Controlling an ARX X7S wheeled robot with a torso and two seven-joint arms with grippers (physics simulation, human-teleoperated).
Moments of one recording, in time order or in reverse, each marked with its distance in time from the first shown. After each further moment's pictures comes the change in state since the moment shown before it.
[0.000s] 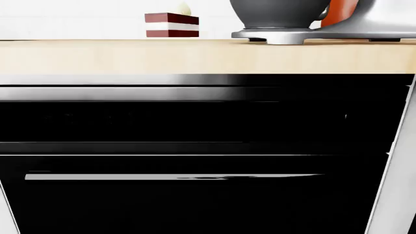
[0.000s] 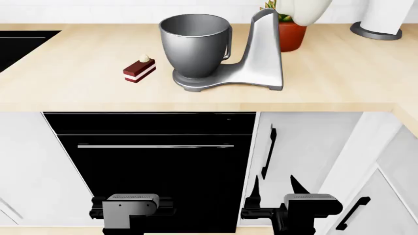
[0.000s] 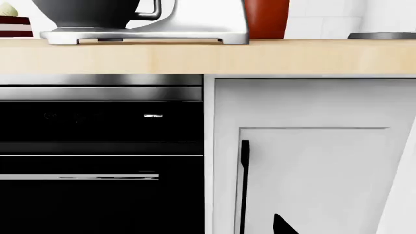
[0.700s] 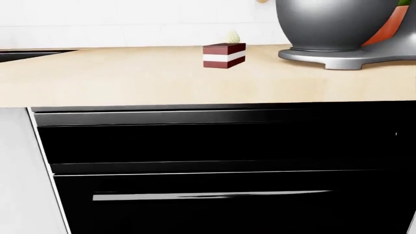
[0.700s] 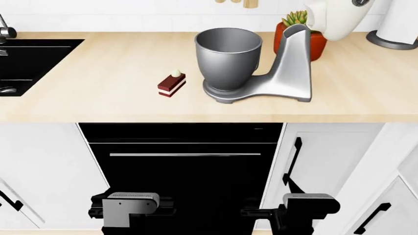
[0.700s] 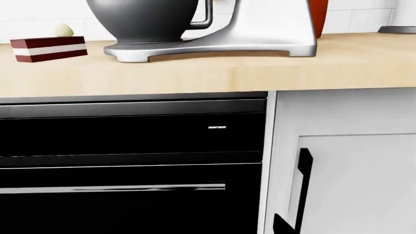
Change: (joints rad) left arm 0.005 -0.075 0.077 0.059 -0.061 -0.072 -0.071; right arm 0.006 0.062 -0.078 -0.008 0.095 0.053 0.073
